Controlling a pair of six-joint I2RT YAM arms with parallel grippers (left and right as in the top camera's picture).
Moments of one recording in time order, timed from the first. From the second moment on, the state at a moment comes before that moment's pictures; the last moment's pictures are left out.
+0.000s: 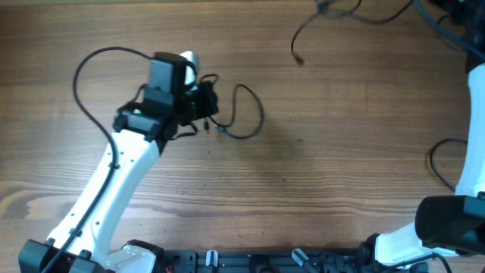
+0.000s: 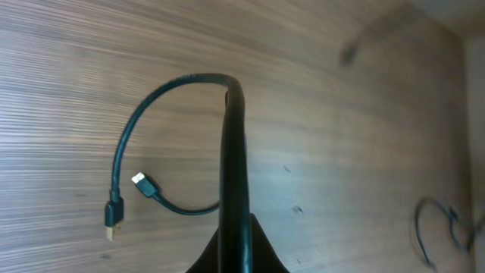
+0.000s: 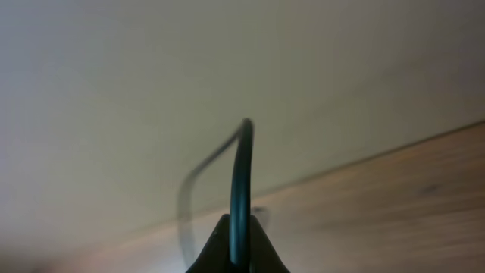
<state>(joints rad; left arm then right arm) -0.32 1.41 1.14 -0.60 0.24 -0.57 -0.25 1.72 1.87 -0.51 -0.34 0.41</state>
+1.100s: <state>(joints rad) -0.54 1.41 1.14 -0.57 0.24 -0.59 -0.51 1.95 1.87 -0.80 -0.12 0.39</state>
